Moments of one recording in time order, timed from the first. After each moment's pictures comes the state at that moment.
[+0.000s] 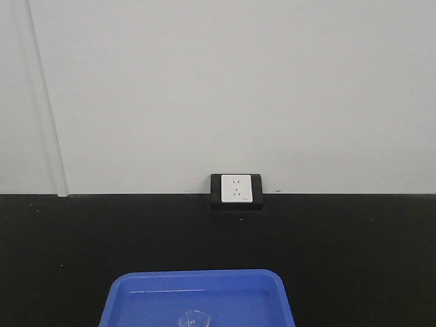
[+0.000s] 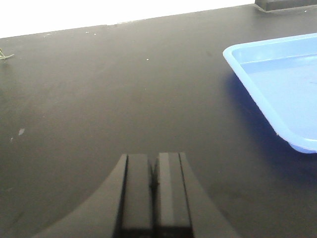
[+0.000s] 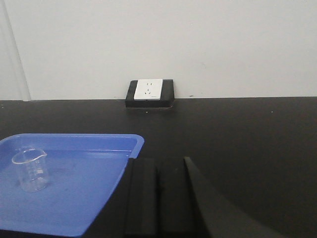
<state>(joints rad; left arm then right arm) -0.01 -0.02 0.03 0.06 0.37 0.02 0.22 -0.01 0.03 -0.07 0.10 0.19</state>
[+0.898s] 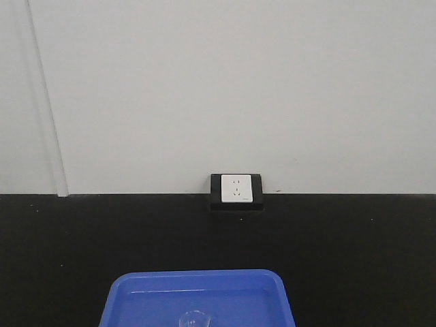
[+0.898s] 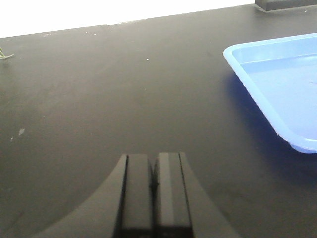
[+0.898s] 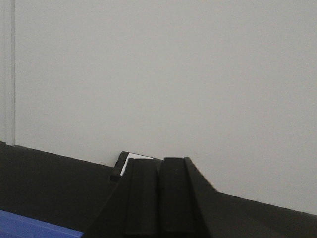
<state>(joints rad) -0.01 -0.02 0.03 0.06 0.37 0.02 0.22 0.61 -0.53 -0.20 -0.07 0.11</state>
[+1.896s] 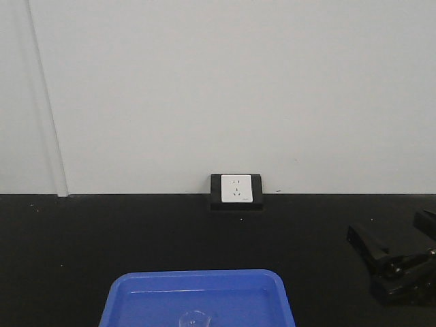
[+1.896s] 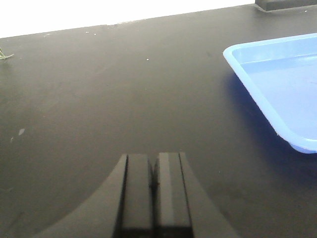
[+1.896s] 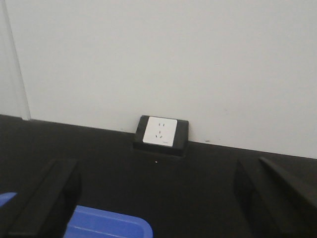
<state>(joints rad) -0.01 -0.02 0.03 0.06 0.37 0.02 0.22 0.94 -0.57 -0.20 -0.23 0.24</state>
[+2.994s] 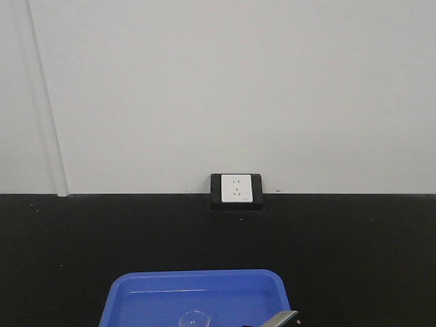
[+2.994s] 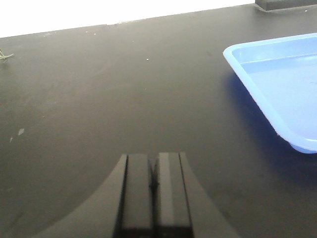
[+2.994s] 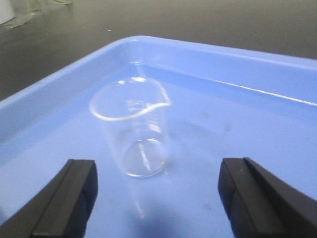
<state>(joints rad) -0.01 -0.02 0.03 0.06 0.37 0.02 0.47 2.02 -0.60 -0.35 -1.06 0.31</state>
